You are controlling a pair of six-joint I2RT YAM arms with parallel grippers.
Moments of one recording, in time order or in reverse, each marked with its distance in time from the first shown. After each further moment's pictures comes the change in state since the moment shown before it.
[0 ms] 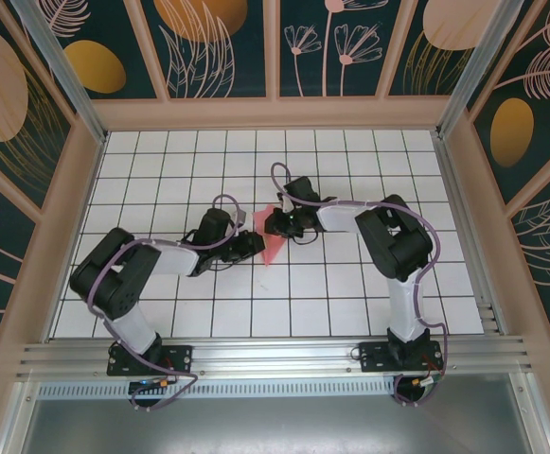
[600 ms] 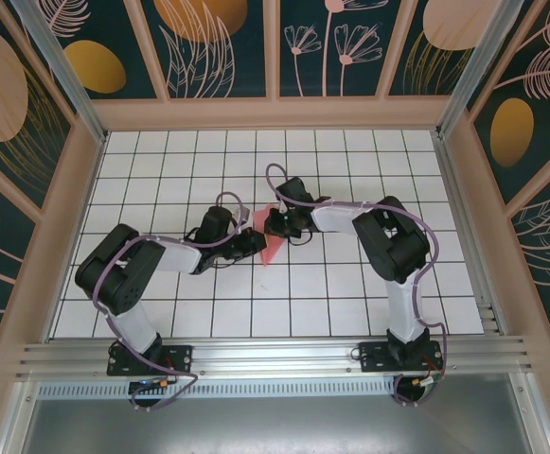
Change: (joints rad) left arm 0.000 0.086 0.032 0.071 0.058 0.020; right arm 0.038 0.003 0.031 -0.052 0.122 0.053
